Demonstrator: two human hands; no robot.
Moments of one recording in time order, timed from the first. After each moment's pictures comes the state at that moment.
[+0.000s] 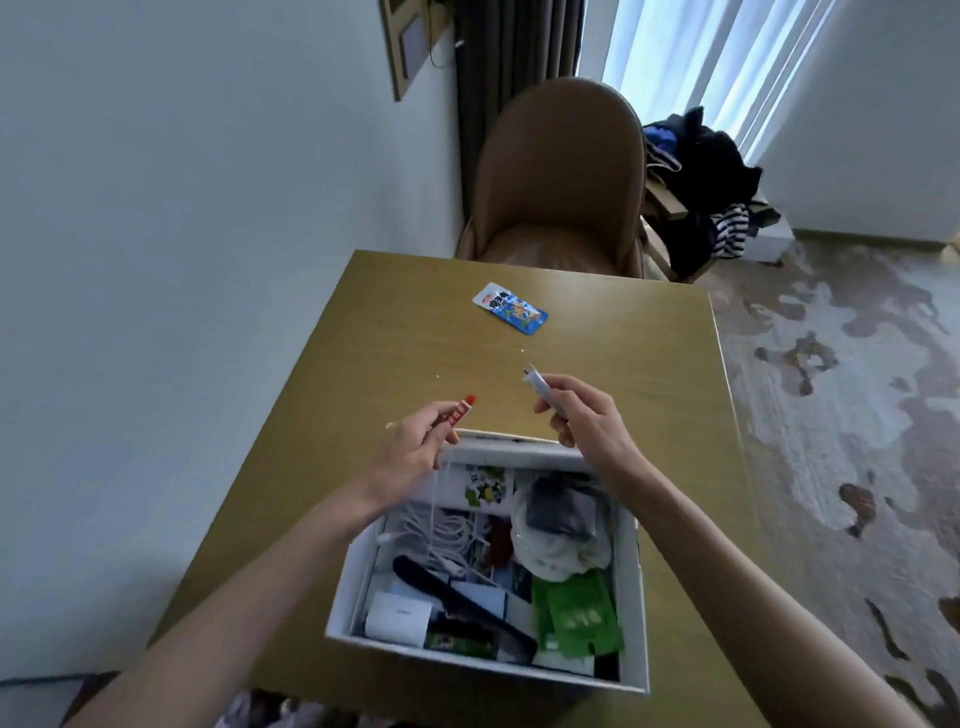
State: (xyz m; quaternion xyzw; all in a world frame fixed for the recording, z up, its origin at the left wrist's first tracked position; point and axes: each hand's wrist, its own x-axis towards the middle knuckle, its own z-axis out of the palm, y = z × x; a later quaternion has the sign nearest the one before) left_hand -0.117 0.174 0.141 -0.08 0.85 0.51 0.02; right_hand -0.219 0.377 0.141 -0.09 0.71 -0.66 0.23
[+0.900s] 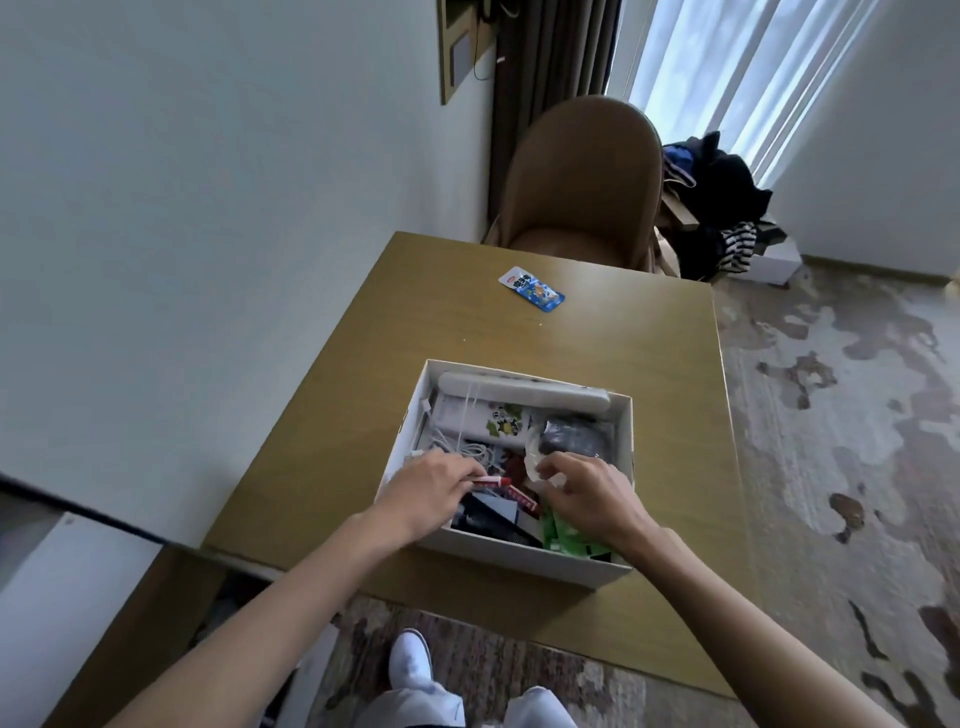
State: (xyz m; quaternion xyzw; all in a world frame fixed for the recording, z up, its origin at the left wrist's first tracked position) left_hand 0.002 0.209 0.108 0.01 0.97 0.24 0.04; right_hand -0.090 0.430 0.104 -0.34 0.91 -0.23 0.09
